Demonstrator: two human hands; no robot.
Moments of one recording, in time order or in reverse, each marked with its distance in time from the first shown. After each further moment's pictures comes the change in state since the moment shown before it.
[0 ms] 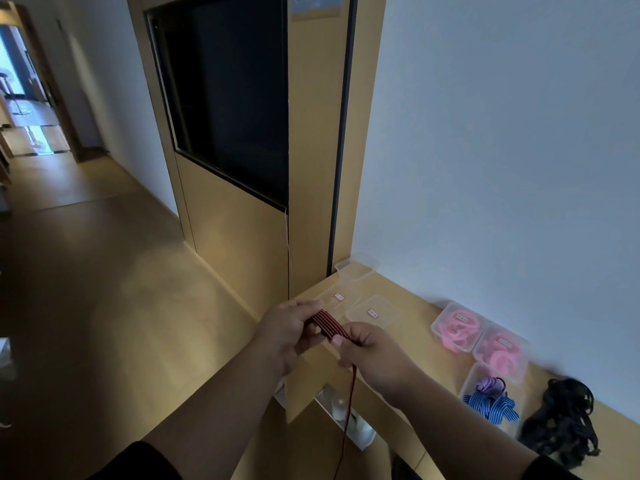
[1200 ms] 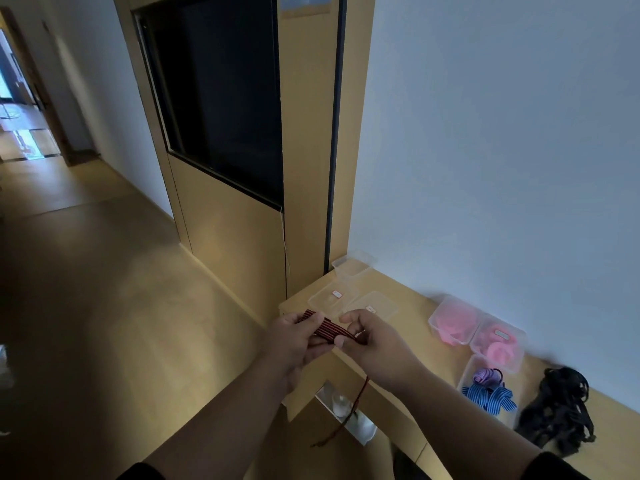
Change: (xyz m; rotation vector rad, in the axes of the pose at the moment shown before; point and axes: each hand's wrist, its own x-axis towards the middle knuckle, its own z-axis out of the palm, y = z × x) left_hand -0.014 -0.022 0.000 -0.034 -0.055 0.027; right_hand 0.002 0.010 -0.009 -0.250 0.152 0.027
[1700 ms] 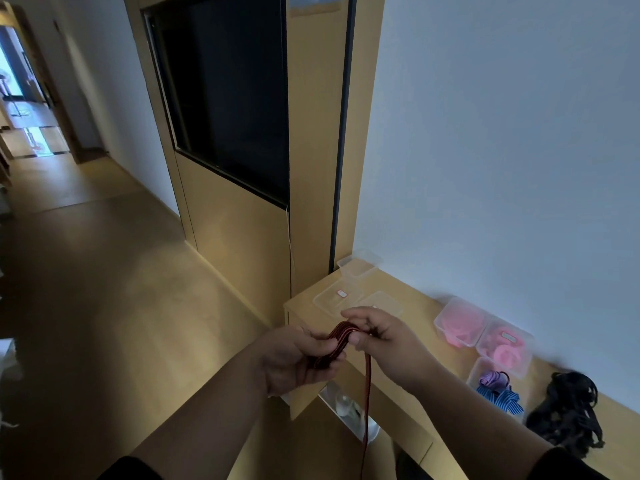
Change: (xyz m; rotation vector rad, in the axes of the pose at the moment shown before) left_hand -0.004 0.016 -0.027 0.078 -0.531 -0.318; right_hand 0.003 0.004 -0.010 0.222 -0.068 -0.175
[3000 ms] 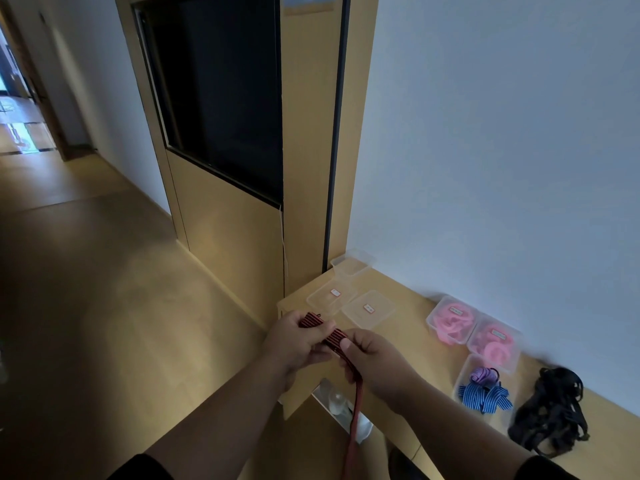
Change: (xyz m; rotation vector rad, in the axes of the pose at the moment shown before) left_hand 0.027 -0.017 0.009 0.158 0.494 0.297; right_hand -0.016 0.002 0.022 -0.008 -0.045 0.280
